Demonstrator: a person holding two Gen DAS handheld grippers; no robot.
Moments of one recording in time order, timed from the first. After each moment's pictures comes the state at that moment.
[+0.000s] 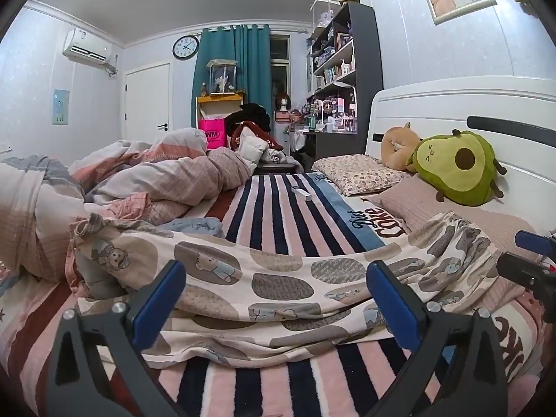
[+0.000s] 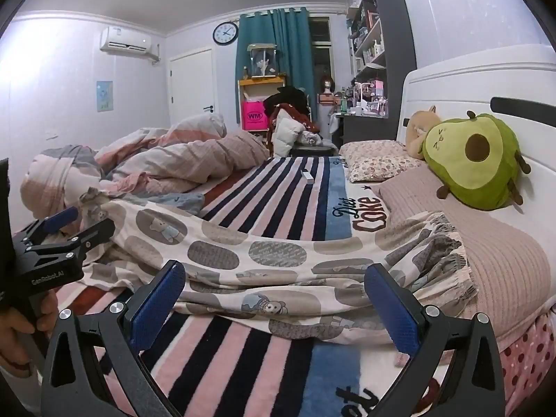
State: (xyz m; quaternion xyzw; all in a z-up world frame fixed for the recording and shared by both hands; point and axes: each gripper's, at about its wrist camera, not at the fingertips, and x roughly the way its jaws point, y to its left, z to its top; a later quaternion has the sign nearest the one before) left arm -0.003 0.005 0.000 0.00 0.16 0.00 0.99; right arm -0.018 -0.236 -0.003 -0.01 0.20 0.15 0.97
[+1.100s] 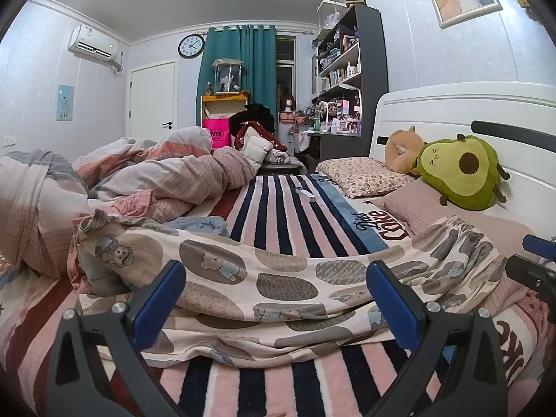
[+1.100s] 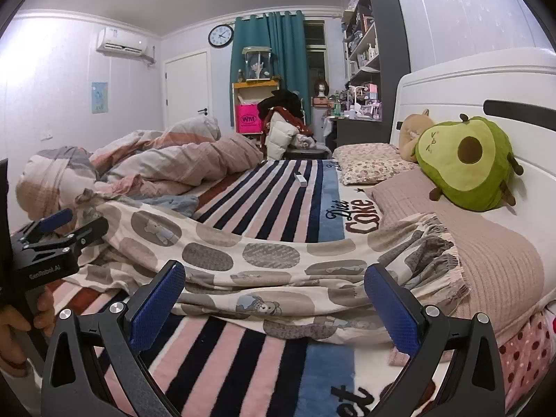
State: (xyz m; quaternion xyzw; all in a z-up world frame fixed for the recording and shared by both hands) left arm -0.005 0.011 0.001 -0.01 0.16 0.01 0.99; right arm -0.018 -0.250 0.004 -0.01 0.20 0.14 0.97
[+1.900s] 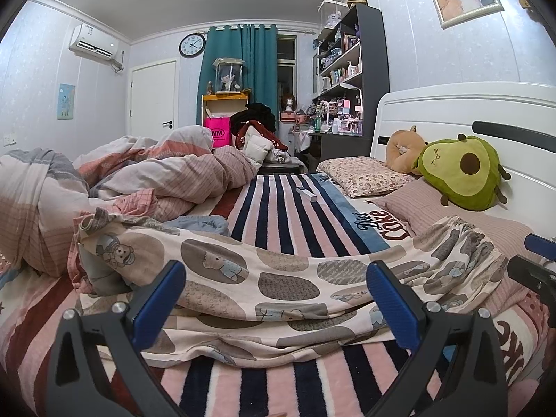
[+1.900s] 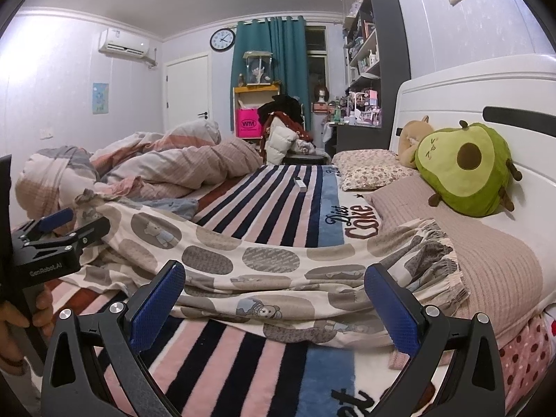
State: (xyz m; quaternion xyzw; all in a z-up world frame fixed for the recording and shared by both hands) left arm -0.003 0.013 -0.001 -0.01 0.16 0.01 0.99; right arm -0.023 -0.241 -0.001 -0.02 0.18 0.14 0.97
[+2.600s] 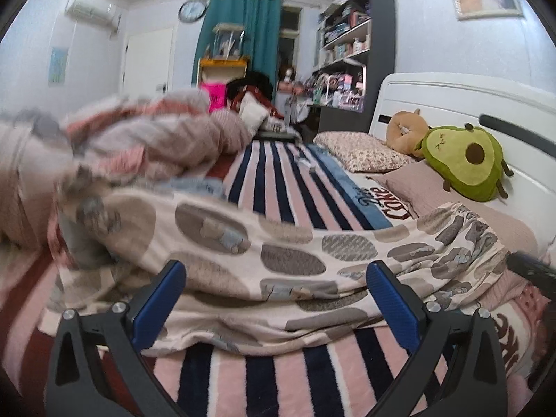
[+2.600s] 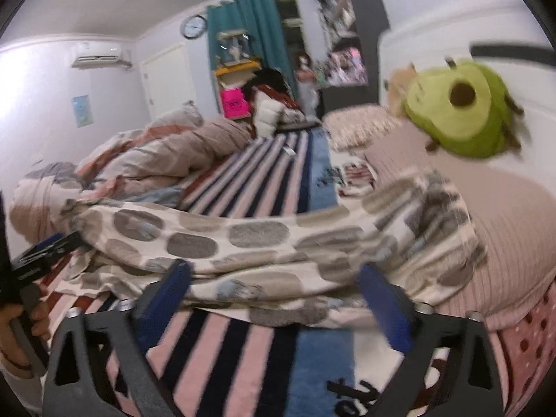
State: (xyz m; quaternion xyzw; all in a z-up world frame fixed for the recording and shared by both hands) left arm 0.034 0.054 -0.034 -0.06 0.23 -0.02 0.97; right arm 0.027 -0.287 -0.044 0.06 0.26 0.12 0.96
